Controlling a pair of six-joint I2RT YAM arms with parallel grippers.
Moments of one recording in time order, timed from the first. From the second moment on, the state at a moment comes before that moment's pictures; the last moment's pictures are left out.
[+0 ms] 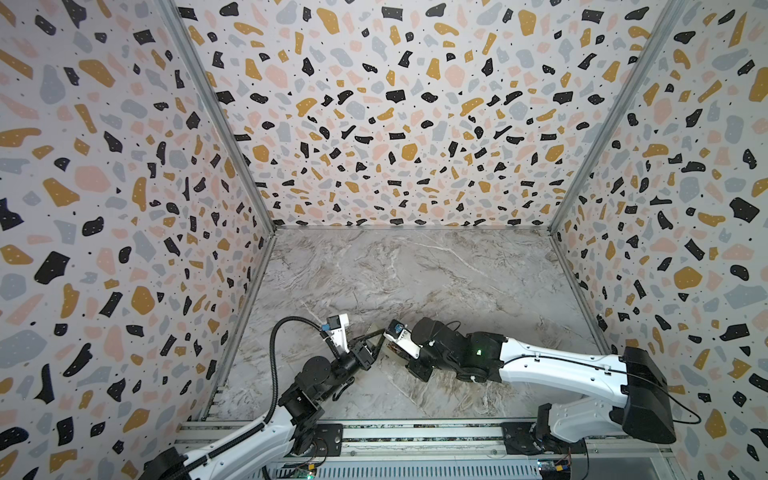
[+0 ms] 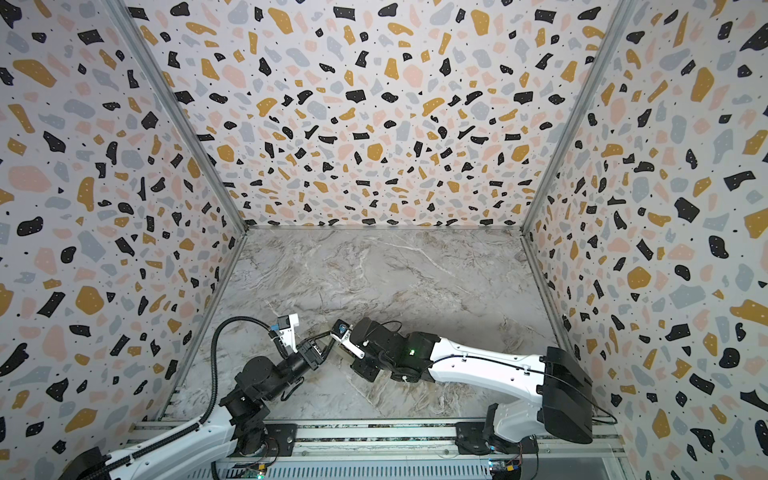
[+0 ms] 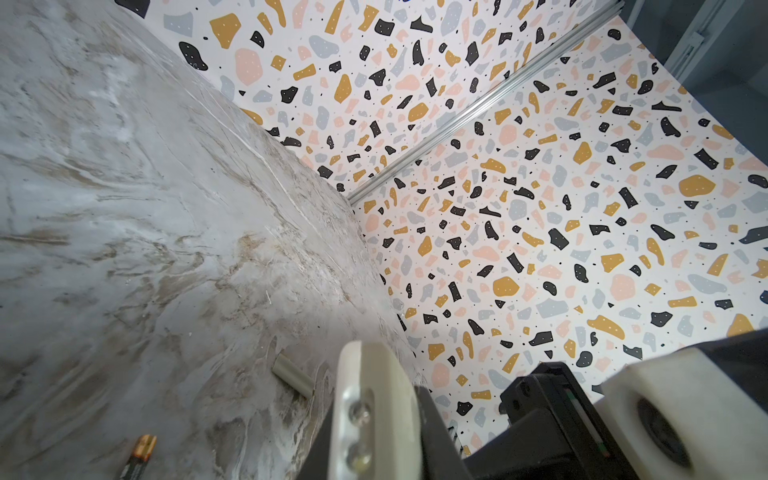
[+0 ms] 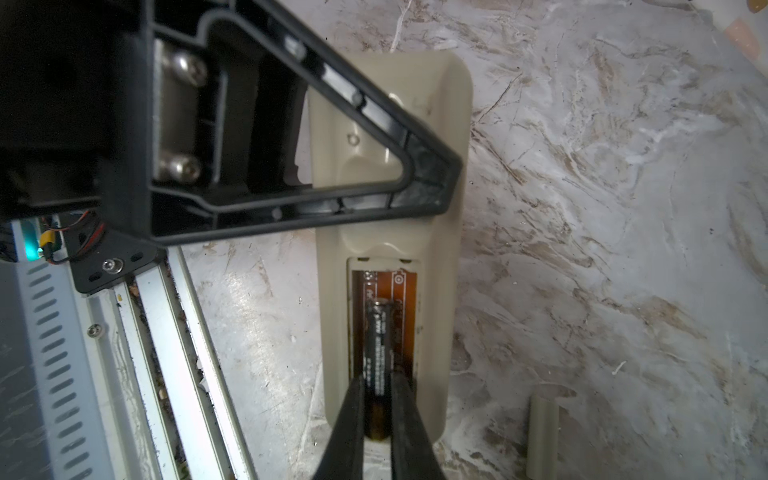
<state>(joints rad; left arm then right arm) -0.74 0.65 0.01 0.68 0.06 -1.02 1.21 1.39 1.04 -0.45 0.09 0.04</state>
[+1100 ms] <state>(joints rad) -0.74 0.63 0.01 0.68 0.05 -1.10 1.23 1.42 1.12 -0.53 0.10 -0.02</state>
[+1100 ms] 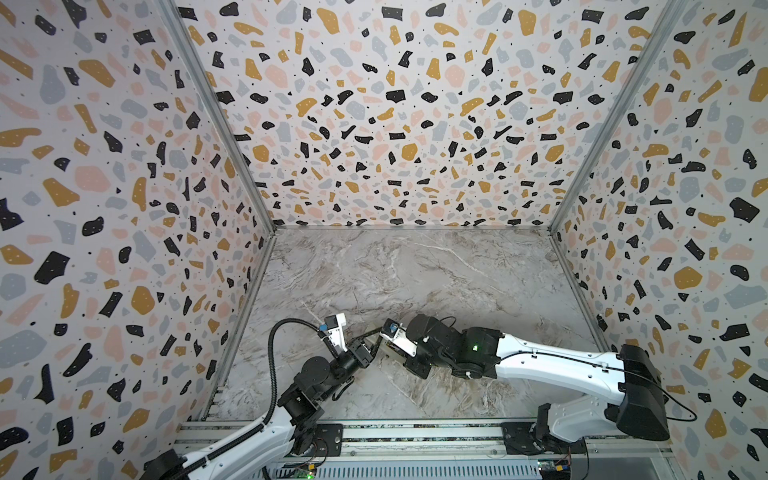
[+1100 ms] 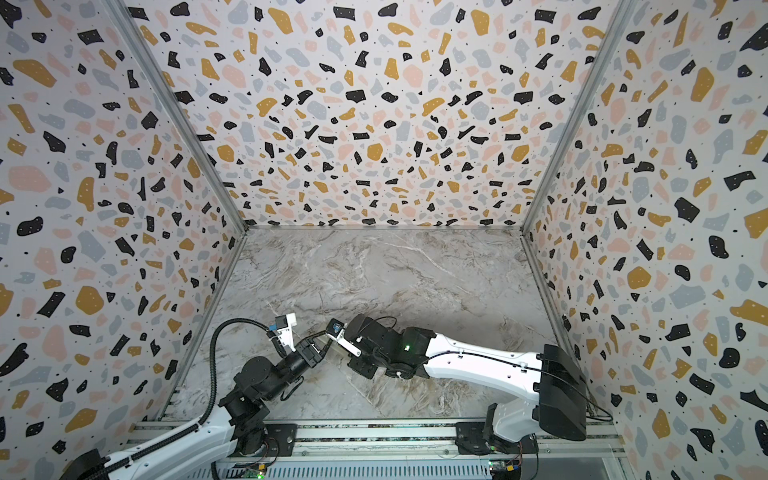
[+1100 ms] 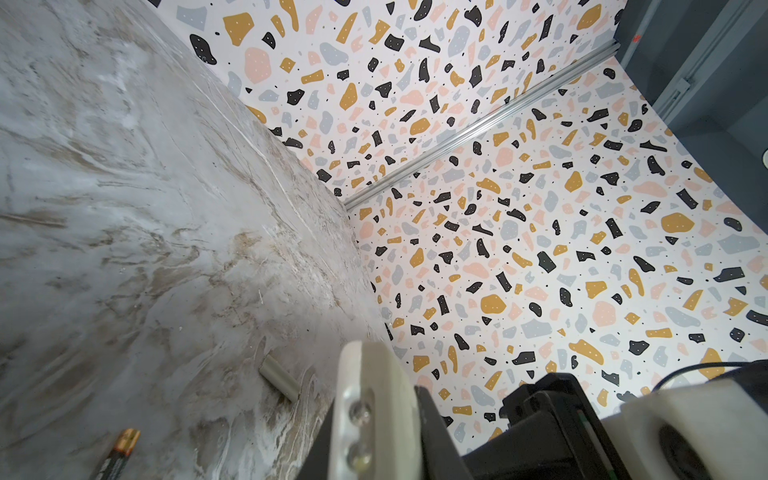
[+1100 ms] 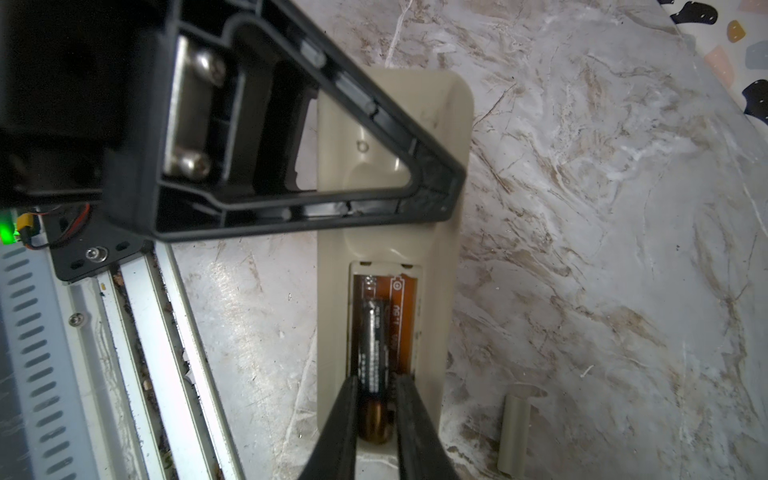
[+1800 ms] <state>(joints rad) -0.74 0.61 0.01 0.73 0.08 -1.11 1.24 1.34 1.12 -0.53 0.09 -0.03</state>
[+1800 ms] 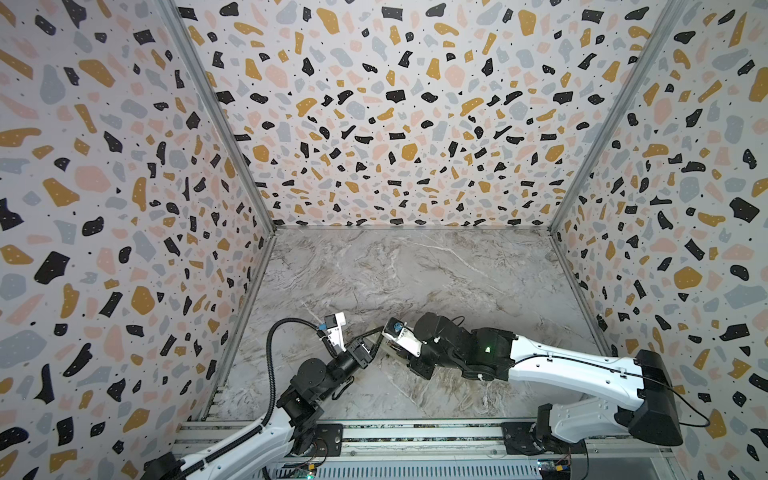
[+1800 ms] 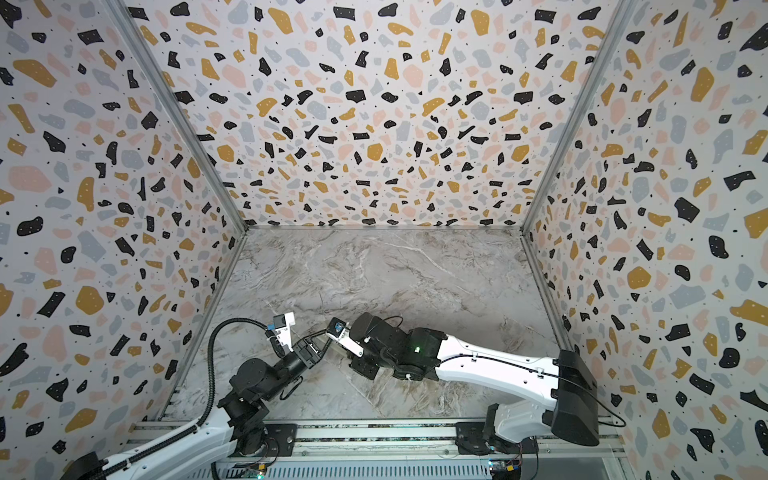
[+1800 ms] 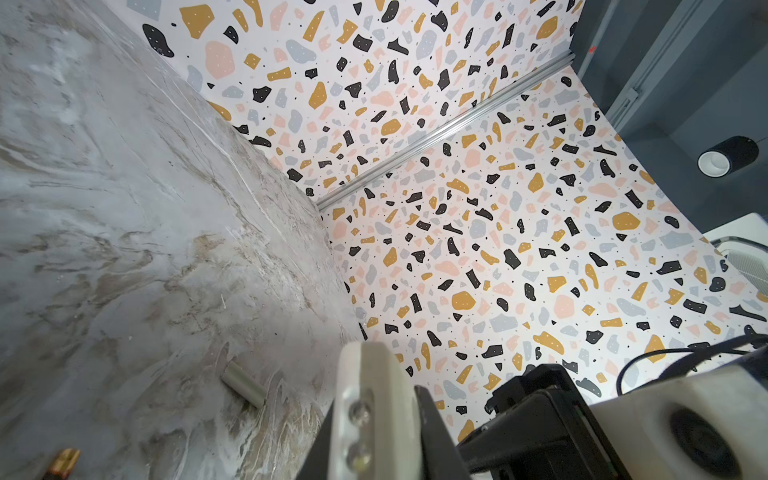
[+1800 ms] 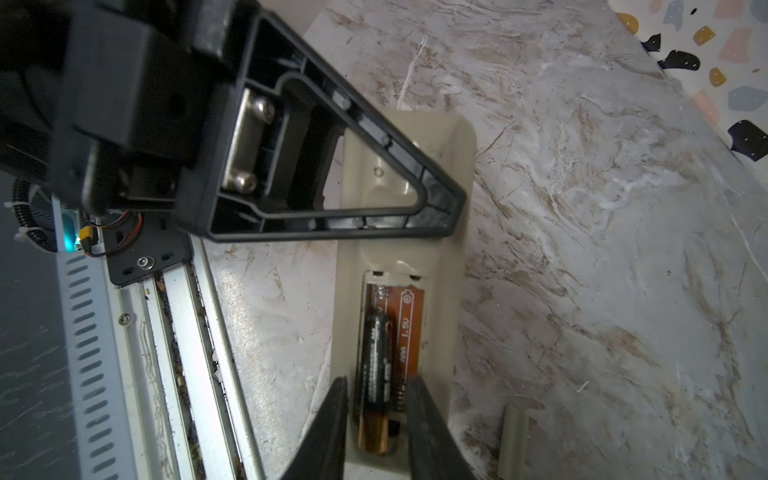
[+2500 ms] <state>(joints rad) -0.74 0.62 0.01 0.73 0.21 -1.12 1.26 1.08 0.97 -0.50 0.00 -0.23</state>
